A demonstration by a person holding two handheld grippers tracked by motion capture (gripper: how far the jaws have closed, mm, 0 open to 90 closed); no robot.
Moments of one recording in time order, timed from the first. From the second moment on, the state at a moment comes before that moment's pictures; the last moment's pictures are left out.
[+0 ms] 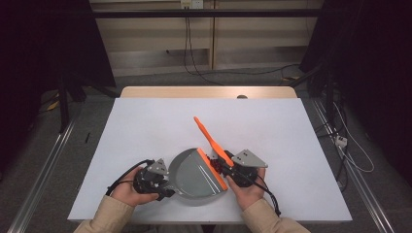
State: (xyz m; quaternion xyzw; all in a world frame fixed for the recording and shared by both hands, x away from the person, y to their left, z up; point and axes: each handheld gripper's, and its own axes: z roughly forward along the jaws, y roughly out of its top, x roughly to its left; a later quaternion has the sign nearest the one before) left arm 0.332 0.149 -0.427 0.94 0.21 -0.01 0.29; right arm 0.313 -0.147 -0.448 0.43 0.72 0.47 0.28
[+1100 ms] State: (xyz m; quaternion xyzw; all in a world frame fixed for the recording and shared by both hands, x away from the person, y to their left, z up) left arm 0.334 0.147 -0.428 0.93 0.21 -0.02 0.29; right arm 0.315 -0.109 -0.446 0.42 0.70 0.52 0.25
